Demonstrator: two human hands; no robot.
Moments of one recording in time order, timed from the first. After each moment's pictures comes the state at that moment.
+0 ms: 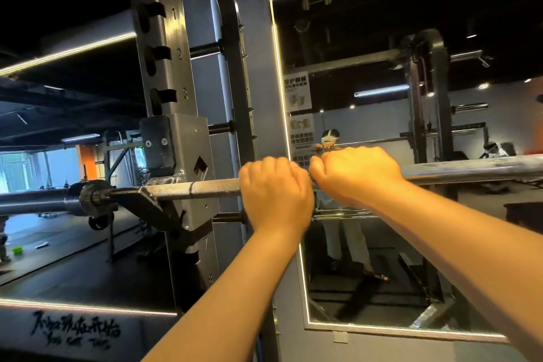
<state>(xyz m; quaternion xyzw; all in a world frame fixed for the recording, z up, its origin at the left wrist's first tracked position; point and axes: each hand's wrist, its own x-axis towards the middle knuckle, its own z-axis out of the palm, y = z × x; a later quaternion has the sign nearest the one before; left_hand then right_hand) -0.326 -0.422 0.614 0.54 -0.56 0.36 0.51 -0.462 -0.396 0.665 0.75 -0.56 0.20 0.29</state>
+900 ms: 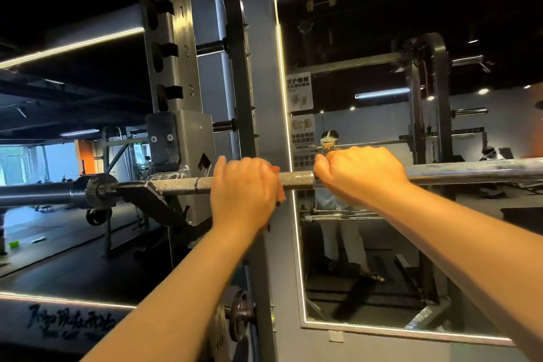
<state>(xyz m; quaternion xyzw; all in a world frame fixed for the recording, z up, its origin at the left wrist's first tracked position) -0.258 -0.415 0.623 0.57 -0.64 0.37 0.38 -0.464 -0.389 0.664 0.76 -0.53 0.20 0.32</state>
